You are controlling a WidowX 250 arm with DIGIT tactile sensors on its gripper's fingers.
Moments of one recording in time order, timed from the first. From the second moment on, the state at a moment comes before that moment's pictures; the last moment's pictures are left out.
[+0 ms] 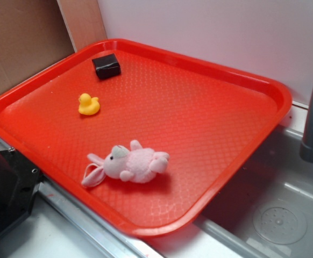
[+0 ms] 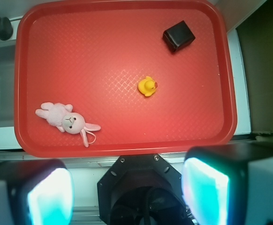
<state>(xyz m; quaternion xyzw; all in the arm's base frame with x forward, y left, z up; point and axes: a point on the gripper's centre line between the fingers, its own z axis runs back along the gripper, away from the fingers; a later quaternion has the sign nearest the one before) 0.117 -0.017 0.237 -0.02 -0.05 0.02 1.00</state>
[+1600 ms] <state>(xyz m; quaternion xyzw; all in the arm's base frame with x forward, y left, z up) 0.191 0.033 0.127 -0.04 -0.08 0.39 0.92</state>
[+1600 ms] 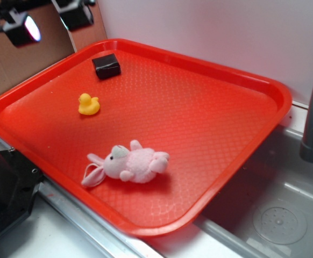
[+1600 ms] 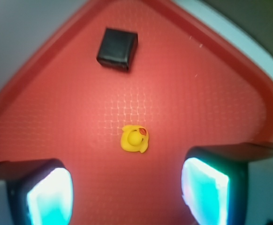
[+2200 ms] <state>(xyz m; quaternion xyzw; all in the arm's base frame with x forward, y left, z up) 0.203 0.039 0.060 0.01 -0.09 0.42 0.90</state>
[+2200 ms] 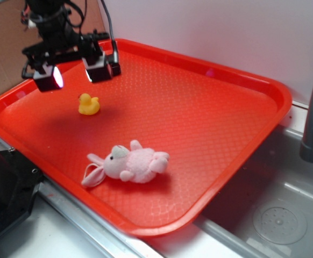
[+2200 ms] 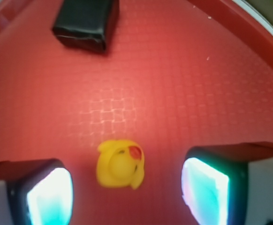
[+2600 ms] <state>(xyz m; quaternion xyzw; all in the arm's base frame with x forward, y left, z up) 0.214 0.039 0.028 0.02 -0.07 0.41 0.91</state>
